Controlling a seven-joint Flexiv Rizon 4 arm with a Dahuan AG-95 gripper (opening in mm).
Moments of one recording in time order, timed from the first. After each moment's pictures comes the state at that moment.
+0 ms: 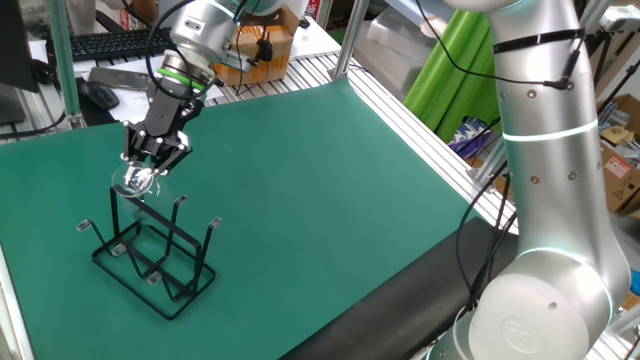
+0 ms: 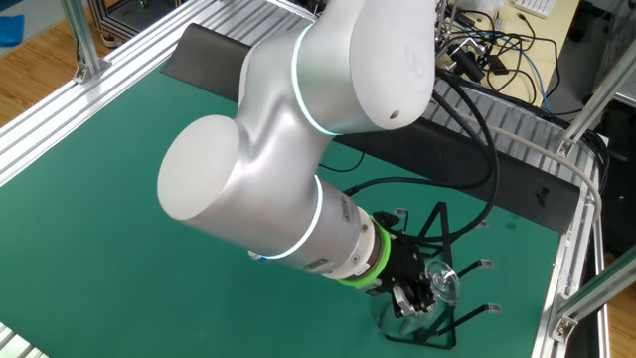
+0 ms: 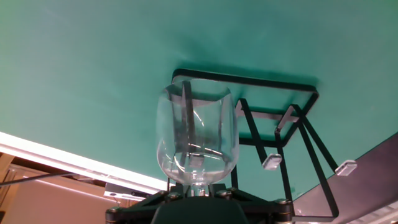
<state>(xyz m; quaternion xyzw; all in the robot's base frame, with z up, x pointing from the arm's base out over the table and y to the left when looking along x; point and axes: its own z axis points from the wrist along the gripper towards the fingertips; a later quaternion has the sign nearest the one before) 0.551 0.297 0.153 -0.42 -0.83 -0.16 0.34</state>
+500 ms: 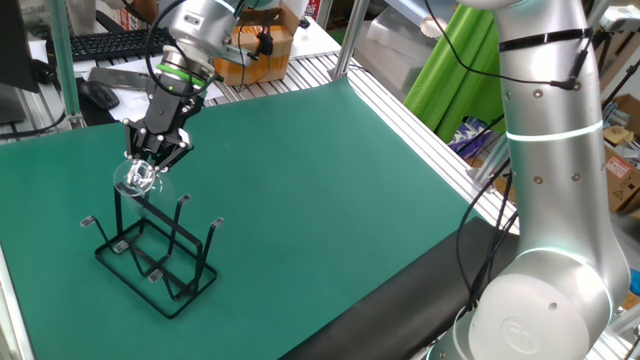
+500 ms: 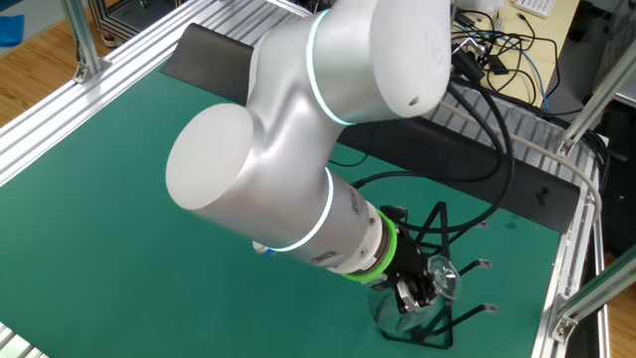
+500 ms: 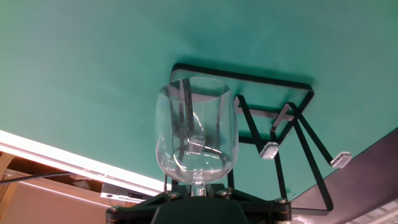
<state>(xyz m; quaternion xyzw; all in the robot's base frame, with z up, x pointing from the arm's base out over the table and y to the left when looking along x) 0.548 0.295 0.161 -0.42 -0.83 -0.16 0.33</state>
